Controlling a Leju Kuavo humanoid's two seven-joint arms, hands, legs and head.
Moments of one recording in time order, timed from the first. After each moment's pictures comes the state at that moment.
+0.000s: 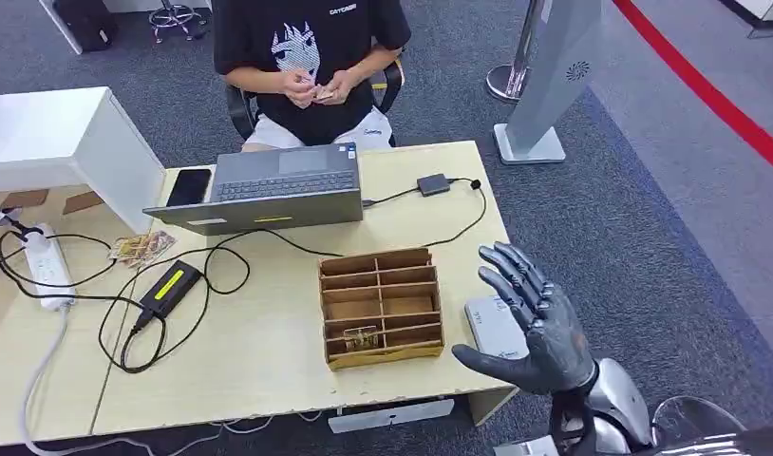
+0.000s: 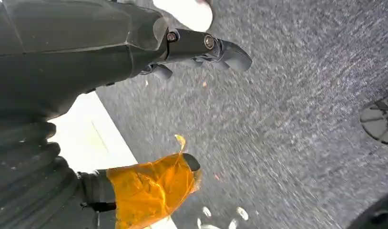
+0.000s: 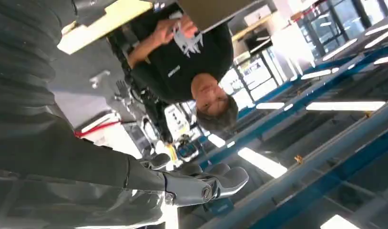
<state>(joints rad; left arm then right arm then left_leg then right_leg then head) 0.04 0.08 -0.17 -0.13 -0.44 0.04 0.01 0.05 -0.20 0.29 -1.89 0.67 -0.24 -0.67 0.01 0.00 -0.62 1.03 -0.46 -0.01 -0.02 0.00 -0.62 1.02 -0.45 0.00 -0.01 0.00</state>
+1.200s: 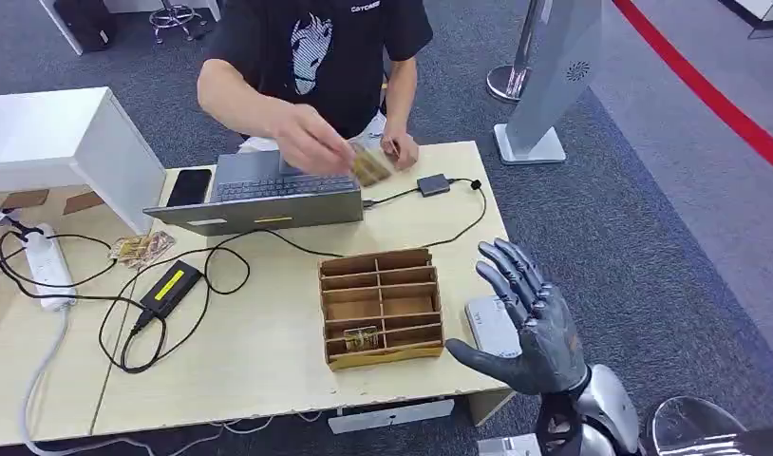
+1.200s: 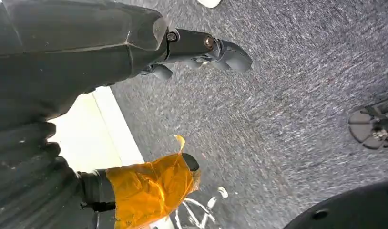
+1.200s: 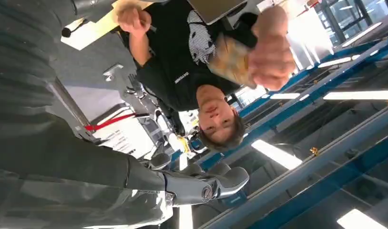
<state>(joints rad) 0.01 0.03 -0.19 -0.06 -0.25 0.11 0.05 0.06 -0.15 0.30 -1.88 0.72 -0.27 -0.61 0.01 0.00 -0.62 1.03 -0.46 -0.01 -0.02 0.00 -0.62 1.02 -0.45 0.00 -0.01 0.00</state>
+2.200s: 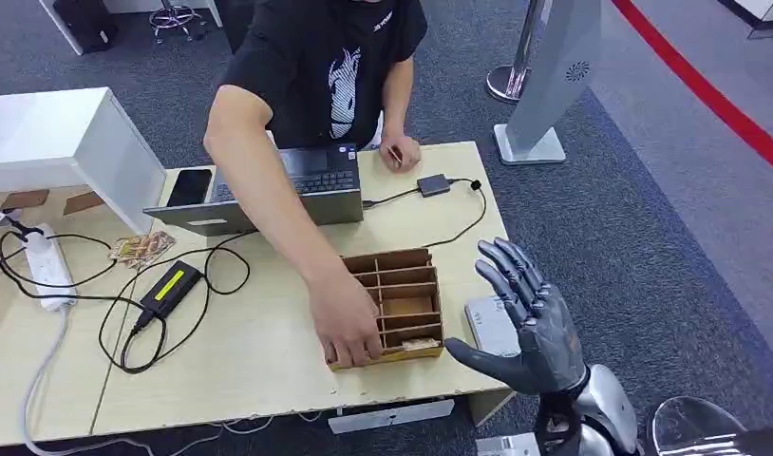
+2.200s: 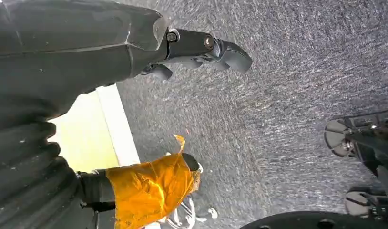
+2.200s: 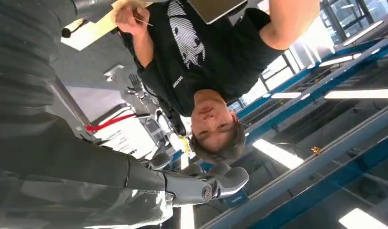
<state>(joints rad) -0.01 0.02 -0.19 -0.06 -0.02 0.14 0.07 0.06 -0.14 0.30 -1.88 0.73 -0.27 -0.61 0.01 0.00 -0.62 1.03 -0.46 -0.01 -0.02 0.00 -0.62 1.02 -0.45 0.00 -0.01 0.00</state>
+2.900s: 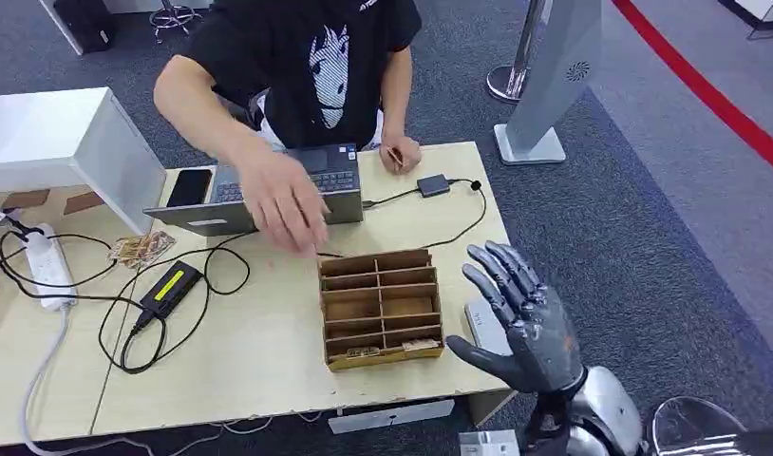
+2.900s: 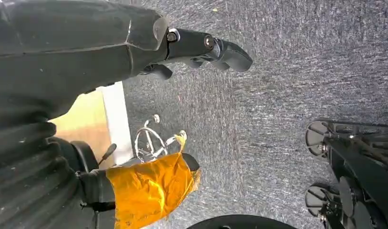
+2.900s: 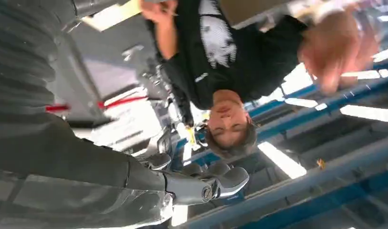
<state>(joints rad) -0.01 0.02 -0.22 -0.06 0.26 0.17 0.10 0.06 -0.19 0.31 -1.87 0.93 -0.31 -0.51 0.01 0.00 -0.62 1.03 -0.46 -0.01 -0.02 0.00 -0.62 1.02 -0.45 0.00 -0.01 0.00</state>
